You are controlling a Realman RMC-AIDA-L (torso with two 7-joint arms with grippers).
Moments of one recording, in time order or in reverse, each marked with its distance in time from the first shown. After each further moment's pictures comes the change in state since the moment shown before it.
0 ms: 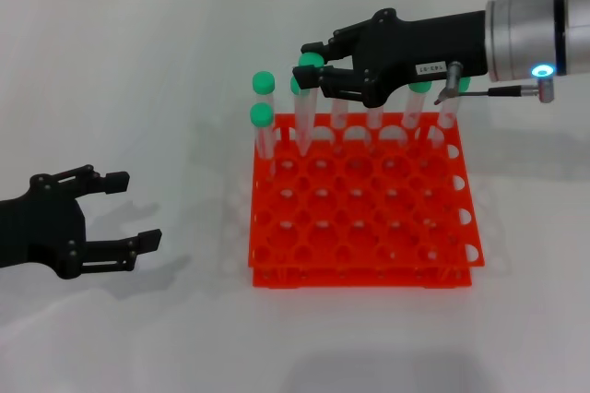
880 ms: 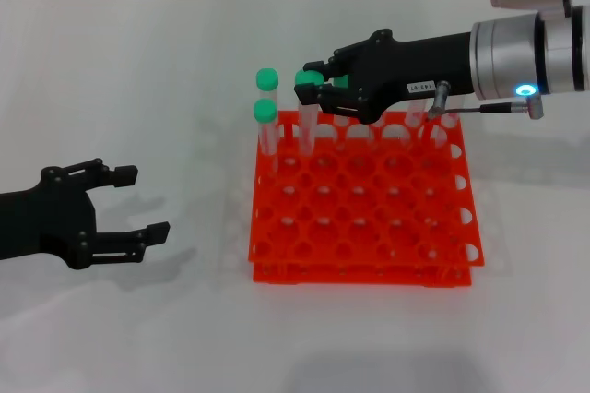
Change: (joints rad) left arm -0.034 -0.002 0.002 -0.027 0.021 -0.024 -0.001; right arm -0.009 0.005 -0.078 0.031 0.008 0.100 -0.007
